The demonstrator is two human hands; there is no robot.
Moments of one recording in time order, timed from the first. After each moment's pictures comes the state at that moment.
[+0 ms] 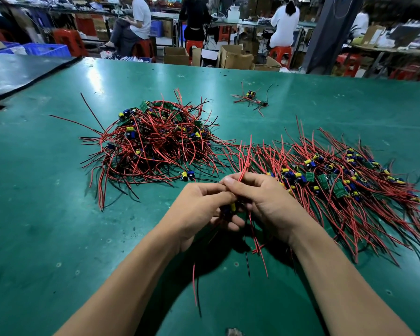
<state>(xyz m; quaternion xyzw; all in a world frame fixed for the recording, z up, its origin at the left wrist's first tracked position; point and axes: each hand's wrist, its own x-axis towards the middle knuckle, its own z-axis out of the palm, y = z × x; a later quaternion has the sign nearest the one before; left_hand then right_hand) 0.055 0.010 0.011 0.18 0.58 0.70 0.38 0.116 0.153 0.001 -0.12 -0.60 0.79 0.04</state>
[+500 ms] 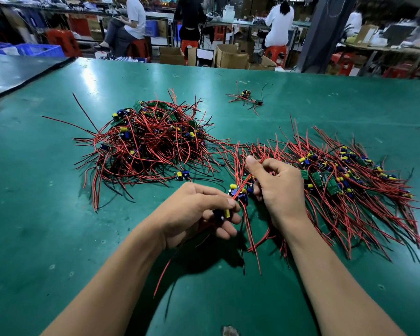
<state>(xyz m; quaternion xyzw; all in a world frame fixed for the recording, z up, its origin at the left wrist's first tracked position) 0.046 0.004 0.011 0.21 0.57 0.64 0.46 0.110 0.178 -0.012 -0.23 -0.73 0.53 0.35</state>
